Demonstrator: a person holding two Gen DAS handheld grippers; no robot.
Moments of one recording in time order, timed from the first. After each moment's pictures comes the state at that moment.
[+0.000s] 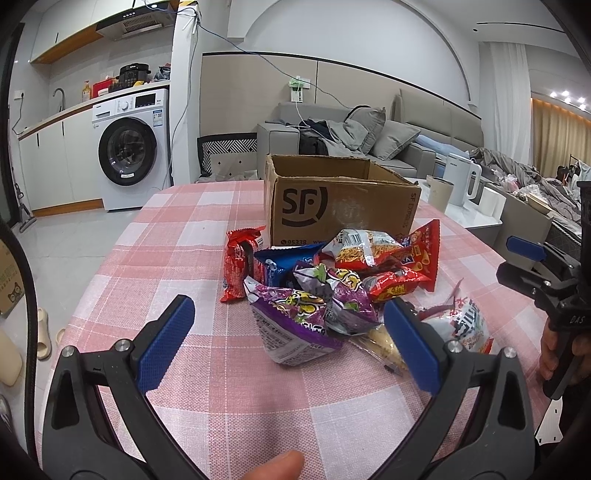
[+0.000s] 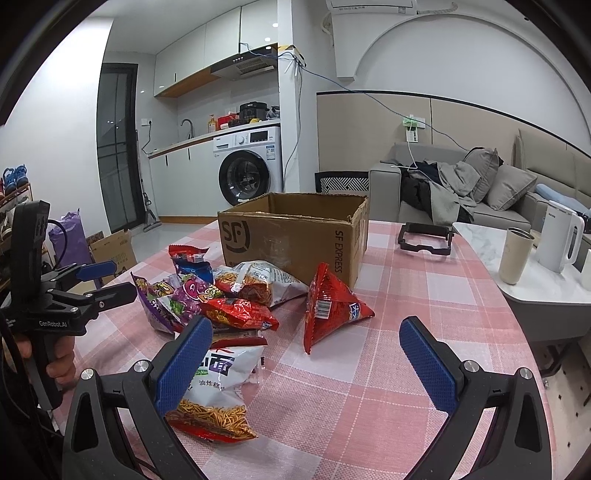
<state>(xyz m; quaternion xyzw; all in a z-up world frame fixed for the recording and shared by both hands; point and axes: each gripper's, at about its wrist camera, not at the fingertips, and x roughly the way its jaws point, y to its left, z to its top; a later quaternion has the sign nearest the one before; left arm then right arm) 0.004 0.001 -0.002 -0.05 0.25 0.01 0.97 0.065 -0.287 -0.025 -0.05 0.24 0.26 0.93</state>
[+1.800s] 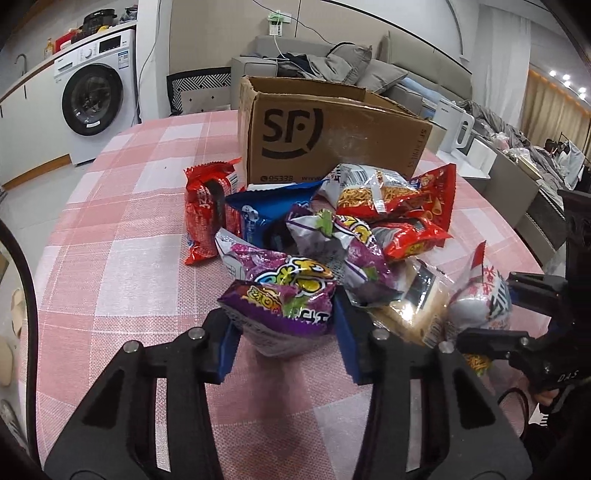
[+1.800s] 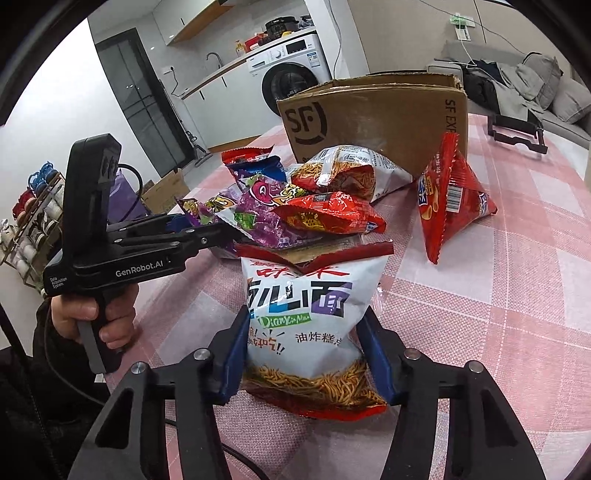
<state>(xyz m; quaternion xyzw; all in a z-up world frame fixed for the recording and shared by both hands) 0.082 0.012 -0.042 -0.05 0.39 -0.05 0.92 0.083 -0.224 -0.075 -0.02 0.43 0.37 0.82</state>
